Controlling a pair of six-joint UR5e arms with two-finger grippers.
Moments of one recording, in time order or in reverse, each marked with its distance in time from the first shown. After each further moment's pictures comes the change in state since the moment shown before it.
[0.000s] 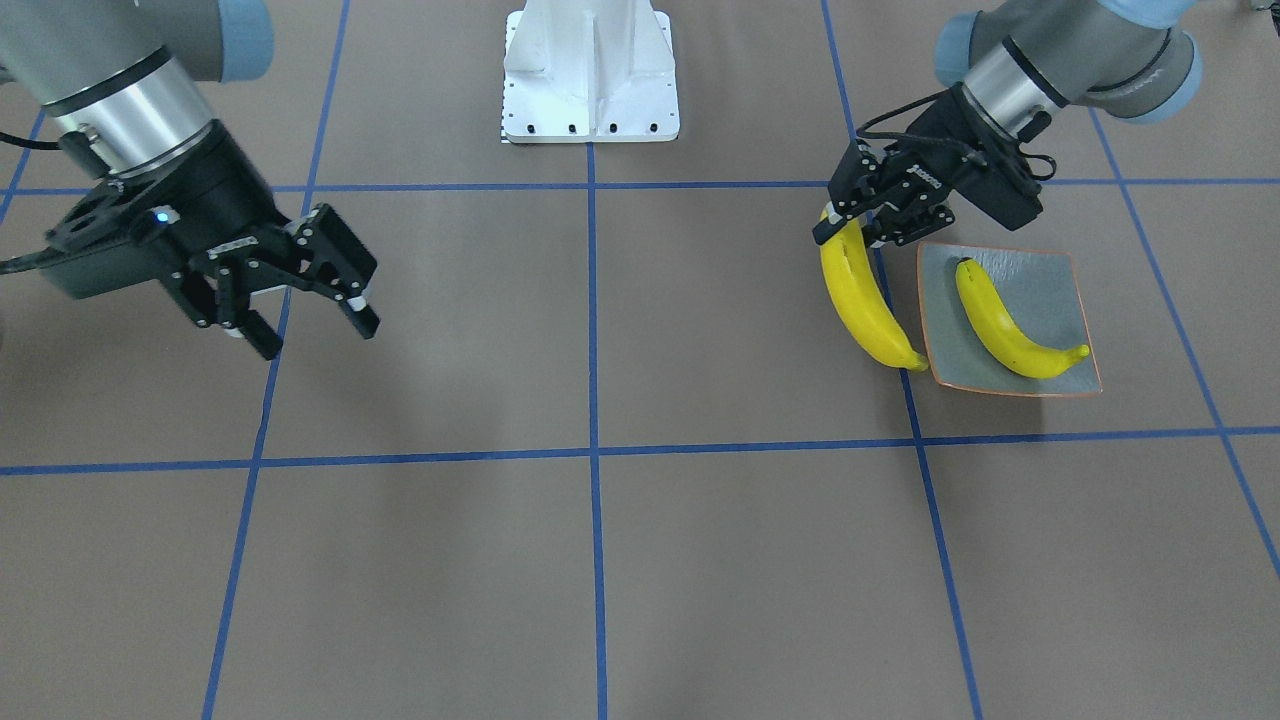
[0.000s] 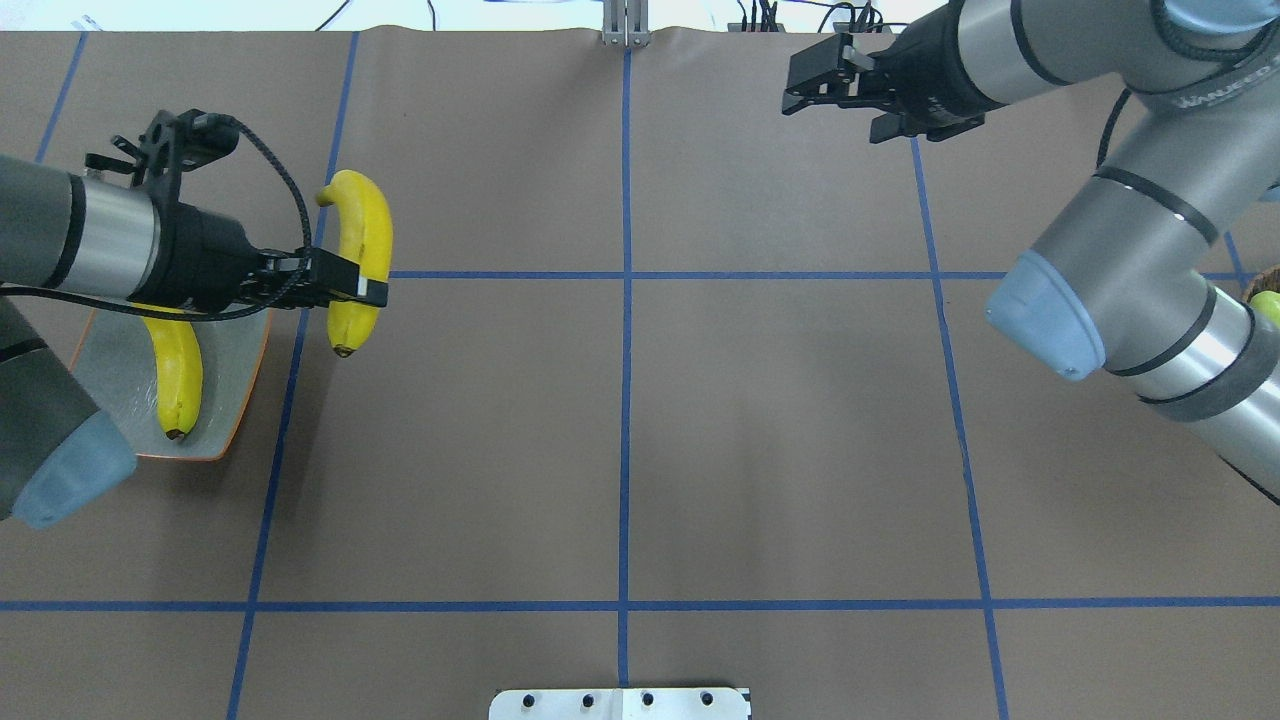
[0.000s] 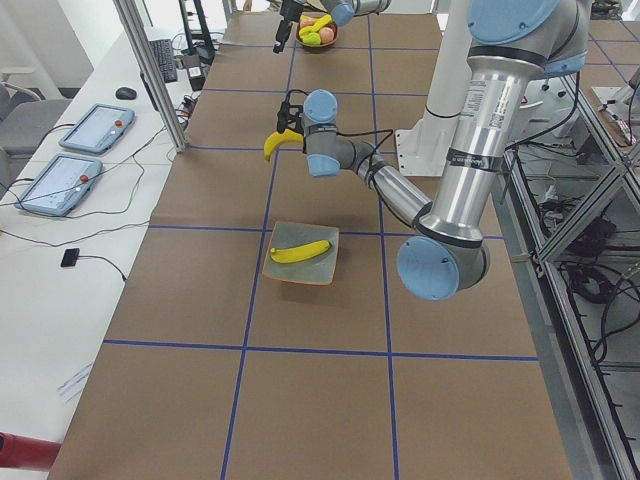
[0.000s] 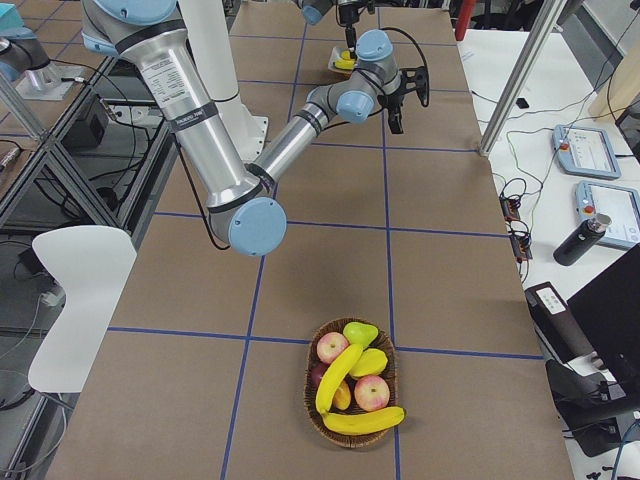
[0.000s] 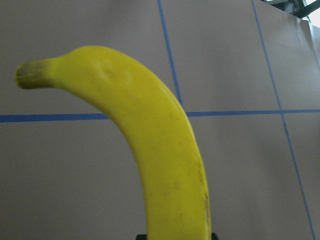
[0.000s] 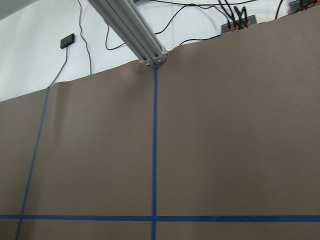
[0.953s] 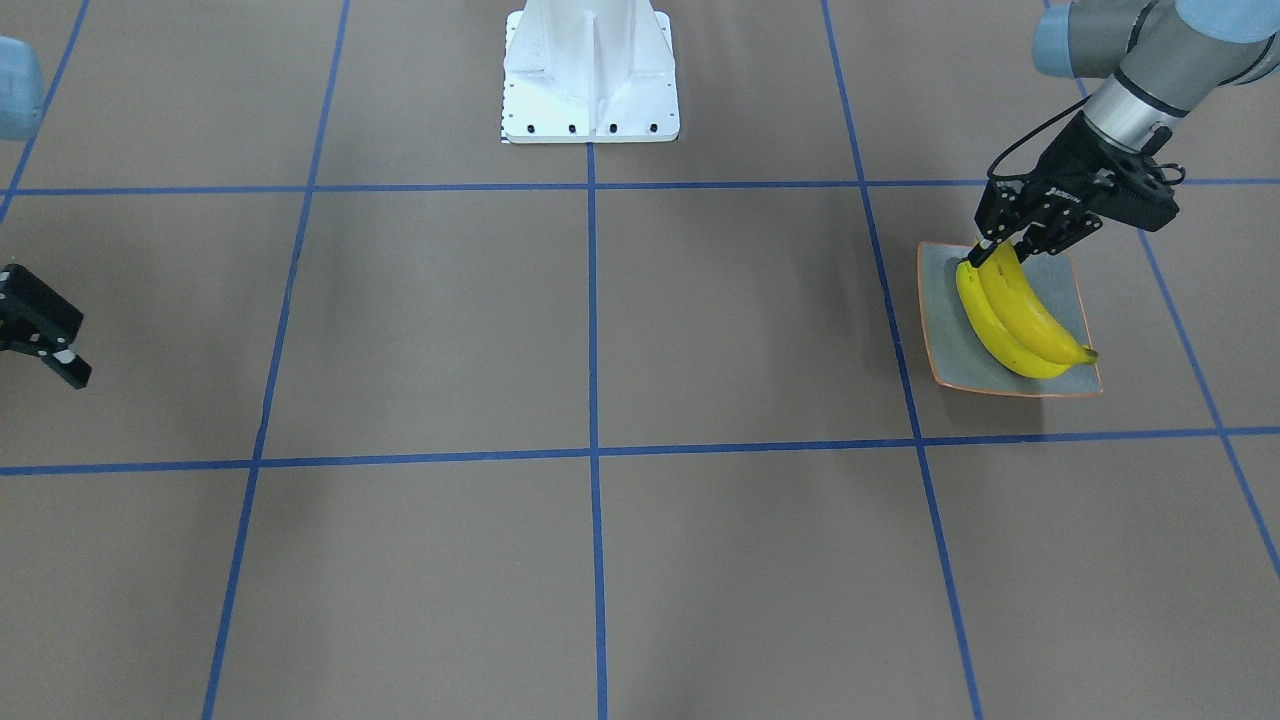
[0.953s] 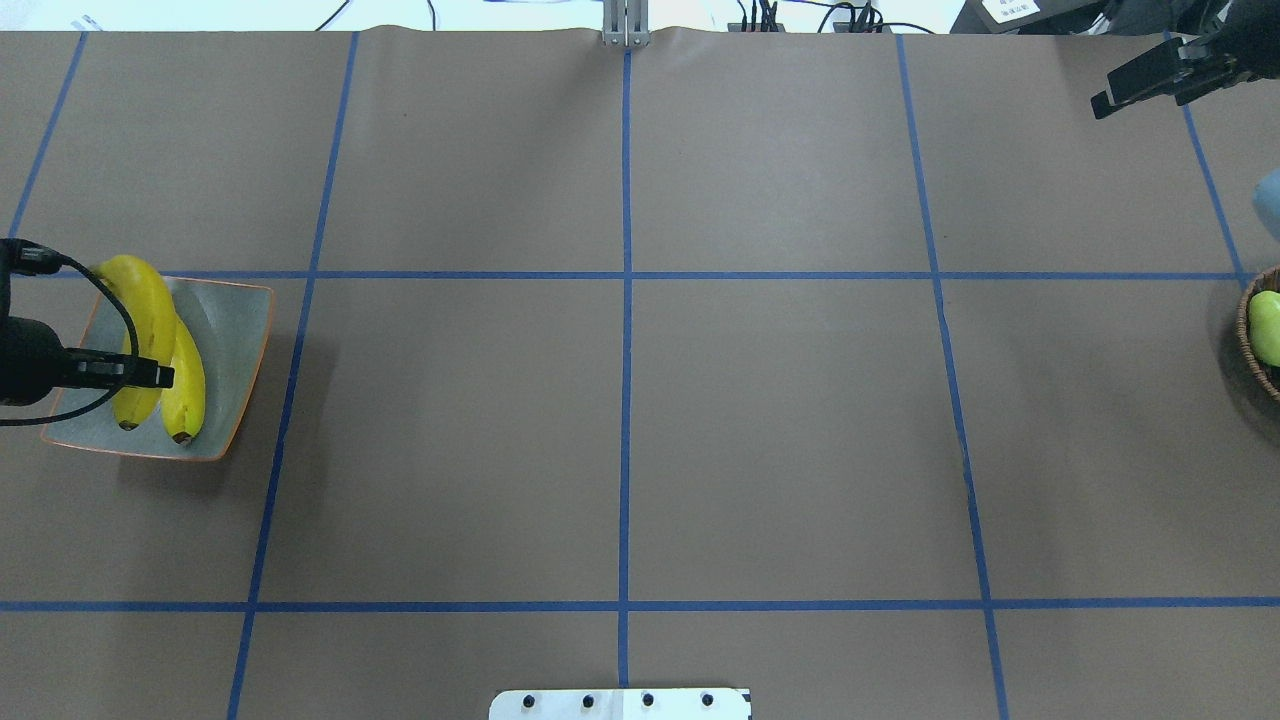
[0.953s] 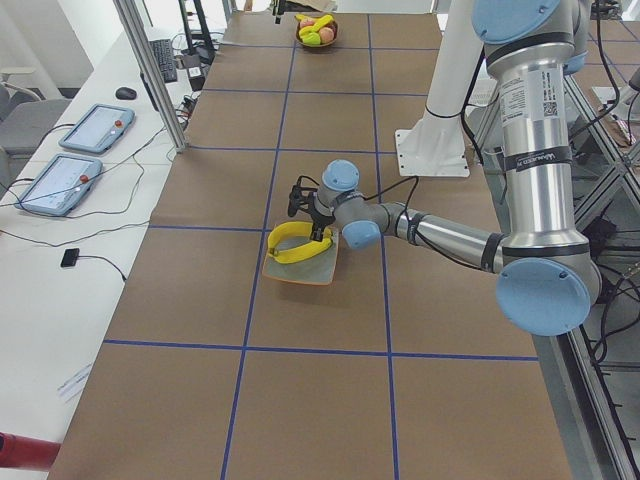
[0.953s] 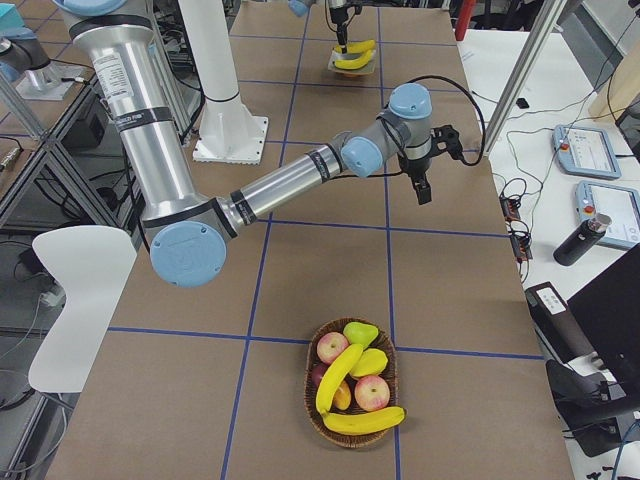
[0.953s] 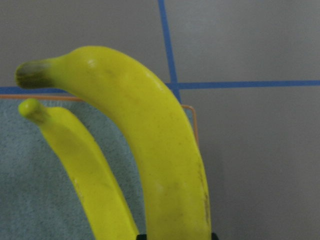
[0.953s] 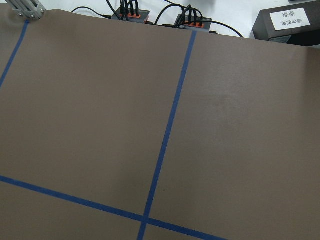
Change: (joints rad) left arm 0.026 0.298 -0.005 0.091 0.186 0.225; right arm 0.290 -0.172 -0.099 -0.061 0.224 -0.609
